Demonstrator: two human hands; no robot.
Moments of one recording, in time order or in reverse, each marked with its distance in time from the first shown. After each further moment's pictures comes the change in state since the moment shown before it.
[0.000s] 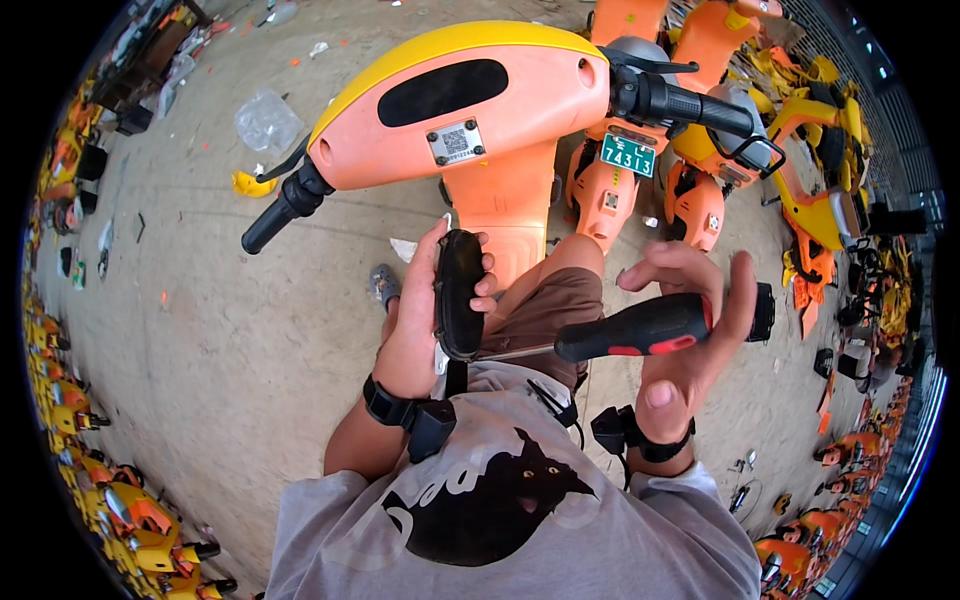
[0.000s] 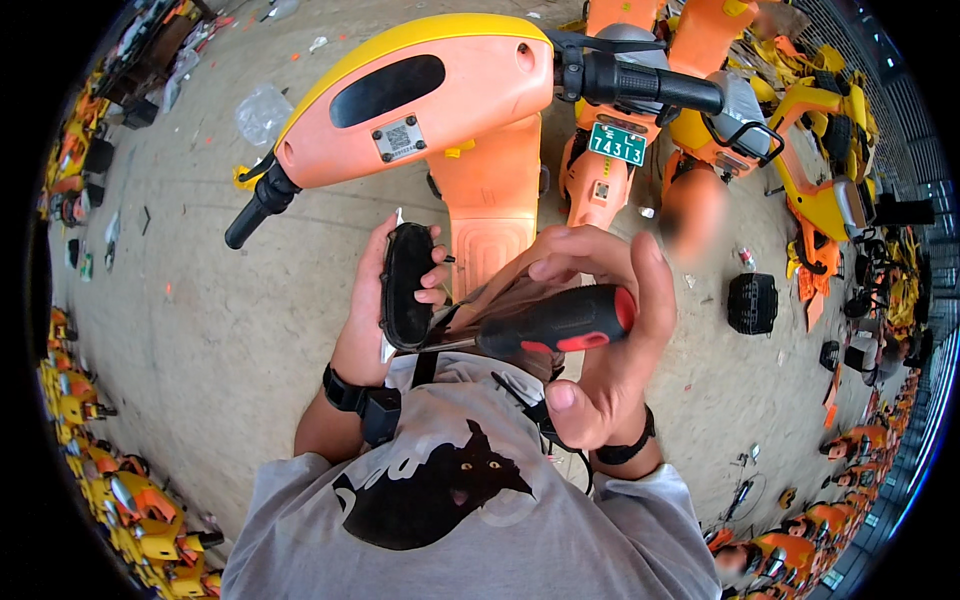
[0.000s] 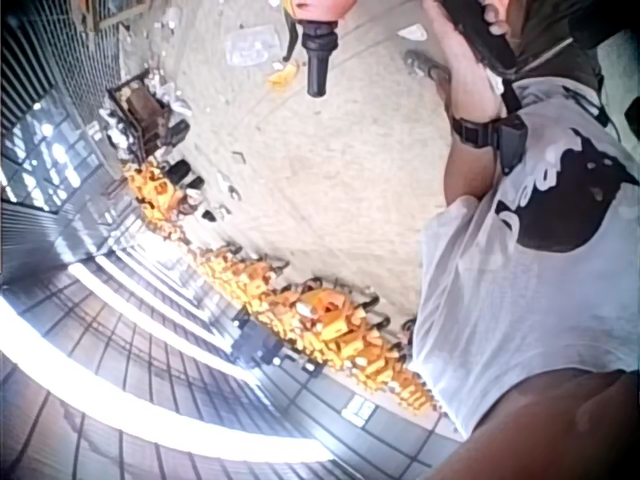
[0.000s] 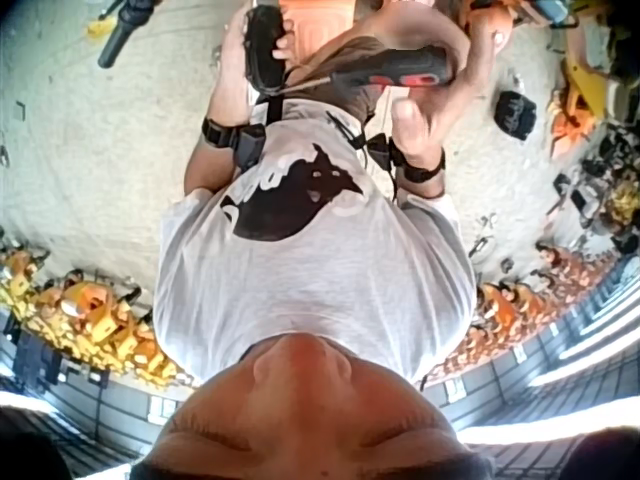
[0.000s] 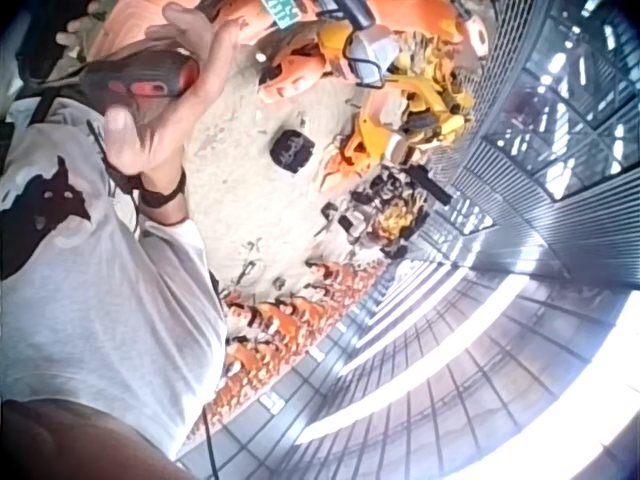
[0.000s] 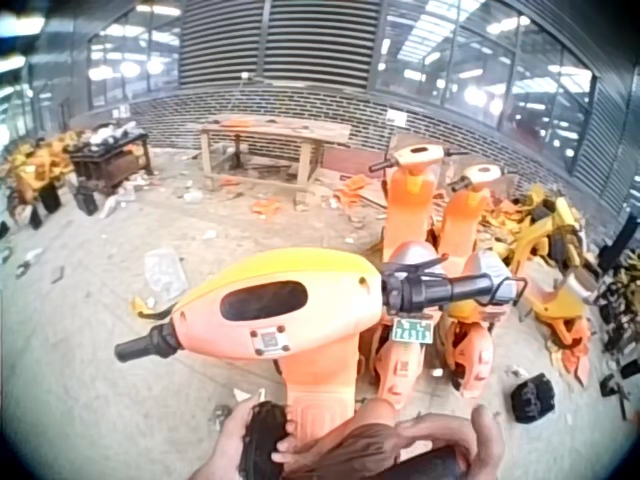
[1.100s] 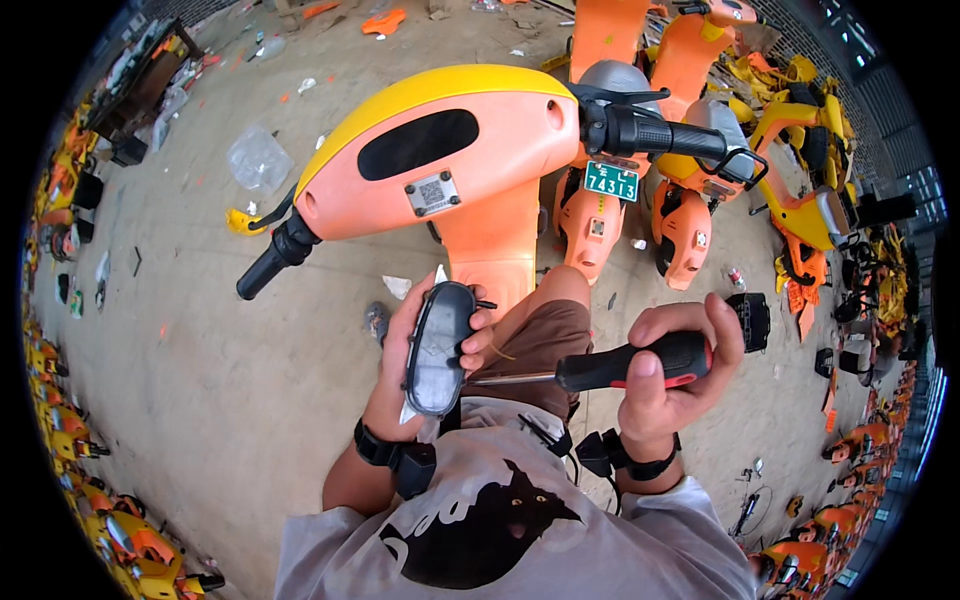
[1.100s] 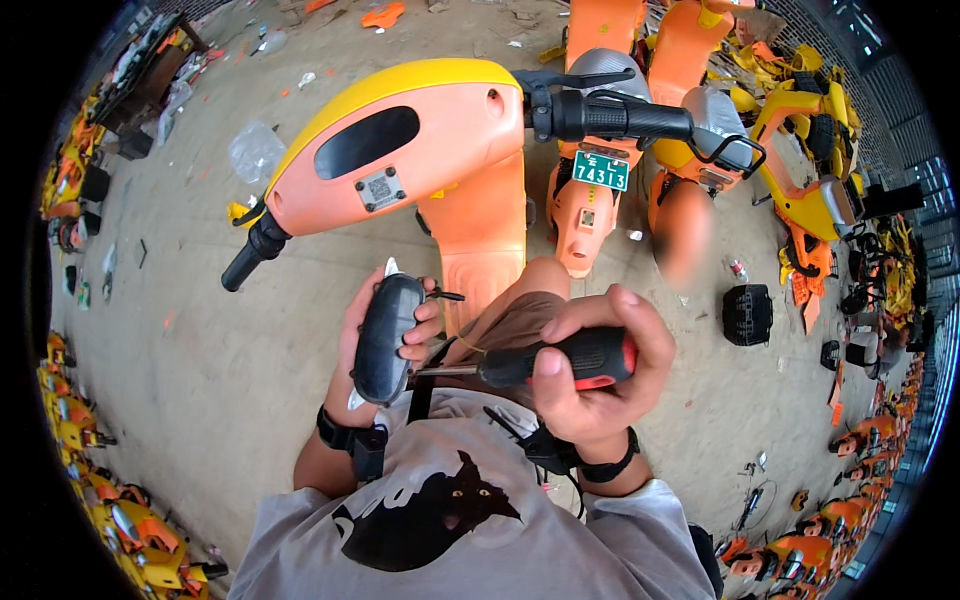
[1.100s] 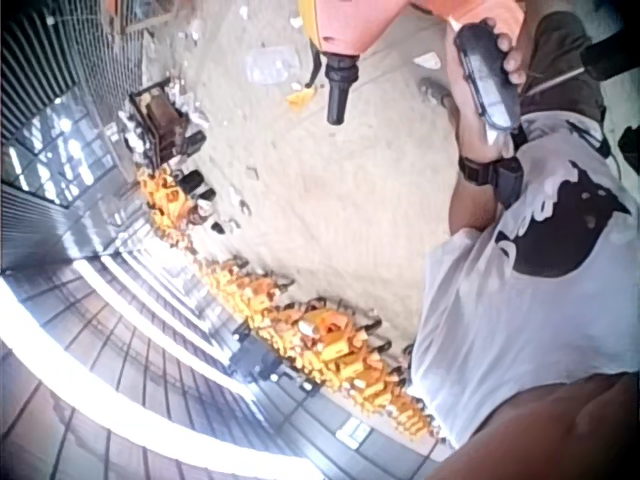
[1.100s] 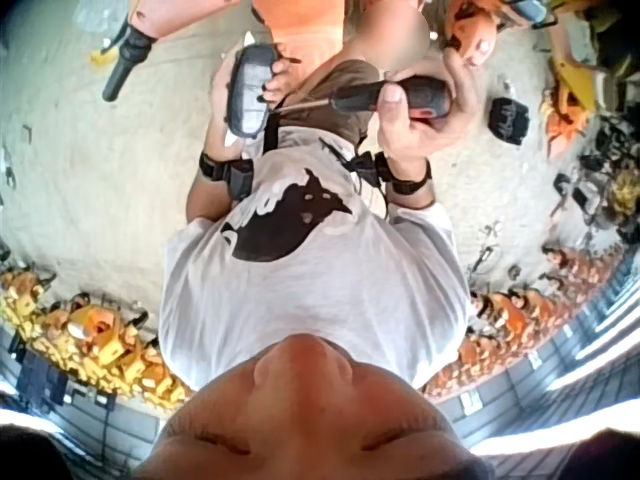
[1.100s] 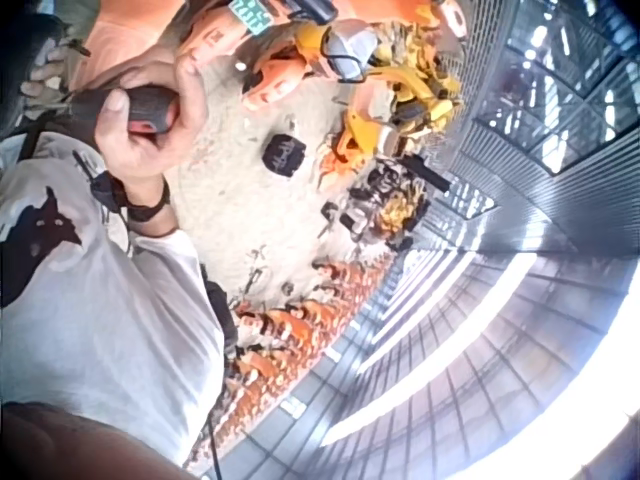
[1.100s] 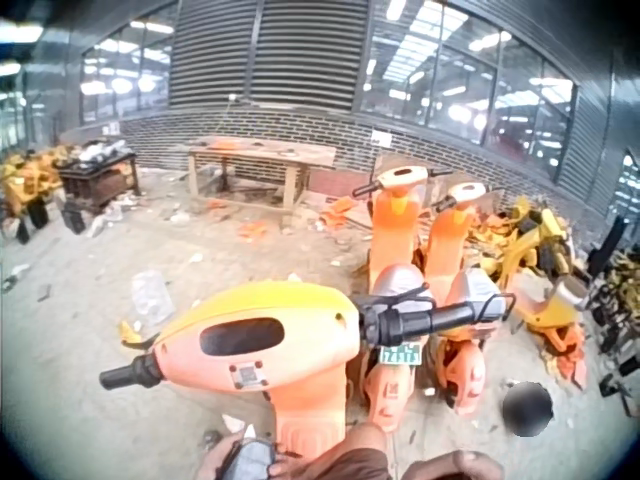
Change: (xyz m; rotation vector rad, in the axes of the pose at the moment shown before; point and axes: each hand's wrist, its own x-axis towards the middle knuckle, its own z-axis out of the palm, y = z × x) left_hand -0.009 0.001 0.015 -0.076 -0.186 -0.154; right_hand 0.004 0.002 -0.004 -0.148 0.198 -0.097
